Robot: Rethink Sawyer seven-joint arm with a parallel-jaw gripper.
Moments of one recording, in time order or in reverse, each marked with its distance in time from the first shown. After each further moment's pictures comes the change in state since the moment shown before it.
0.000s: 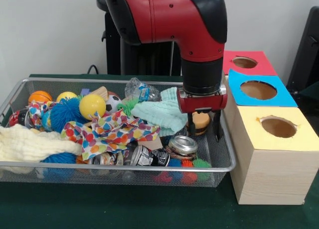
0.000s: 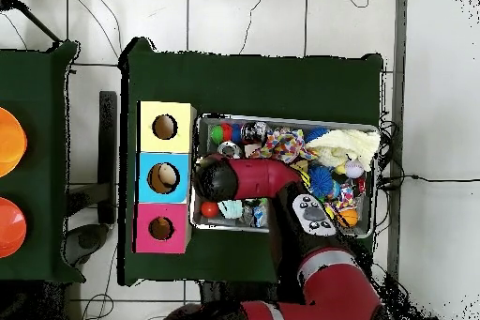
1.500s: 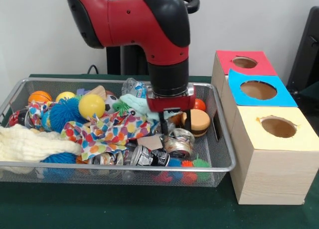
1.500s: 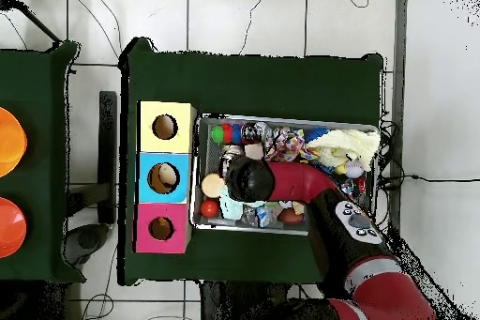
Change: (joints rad) arm -0.172 -0.004 0.066 0.017 -0.057 0.079 0.000
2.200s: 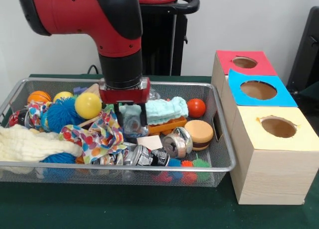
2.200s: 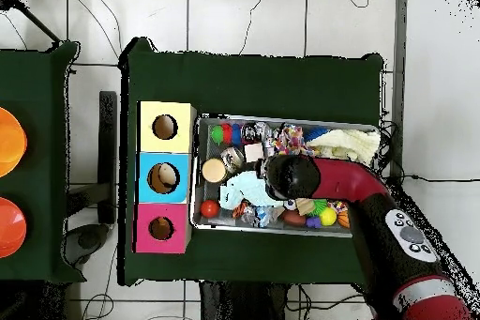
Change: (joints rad) arm -0.153 -0.031 0.052 -0.056 -0.113 0.170 -0.008
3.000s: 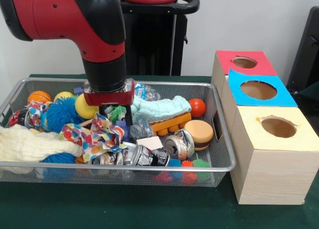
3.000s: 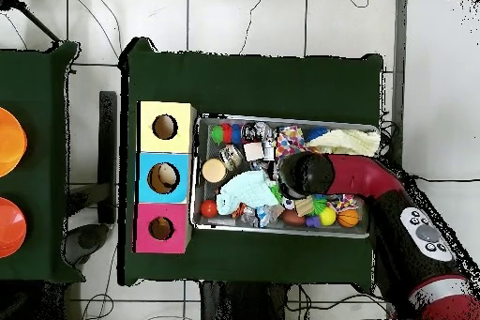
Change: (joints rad) arm -0.082 0.029 0.077 -0.046 -0.118 0.113 -0.009
